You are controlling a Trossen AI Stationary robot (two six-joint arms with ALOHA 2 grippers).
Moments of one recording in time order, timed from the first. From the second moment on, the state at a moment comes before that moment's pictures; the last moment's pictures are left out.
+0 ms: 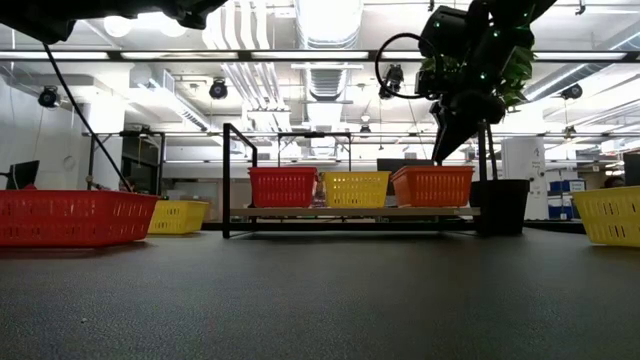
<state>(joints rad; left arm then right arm) -0.28 1.10 0.47 0.79 -0.27 0.40 -0.43 1.32 0.95 -0.65 0.05 -0.40</state>
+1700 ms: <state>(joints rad) -0.27 1.10 0.47 0.78 -0.27 0.45 -0.44 1.70 1.31 -0.92 0.24 -0.48</state>
